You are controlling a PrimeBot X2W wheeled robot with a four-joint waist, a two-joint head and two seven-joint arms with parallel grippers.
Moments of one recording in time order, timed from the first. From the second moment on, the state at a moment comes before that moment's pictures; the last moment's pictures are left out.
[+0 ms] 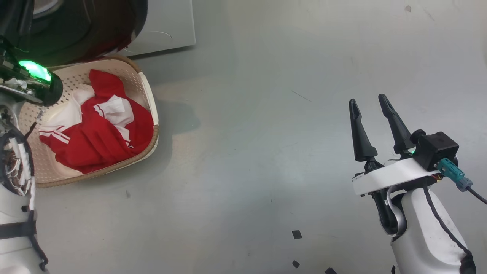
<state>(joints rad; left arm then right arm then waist) -0.81 0.17 0.11 0.38 -1.91 -0.11 0.54 -0.28 -0.05 0.15 0.22 0.31 0.09 -0.25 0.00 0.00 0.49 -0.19</state>
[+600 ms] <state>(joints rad) -0.66 0.17 0.18 0.33 -1.67 -0.12 0.34 -0.25 -0.05 0.14 0.26 0.30 0.10 -0.25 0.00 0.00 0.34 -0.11</state>
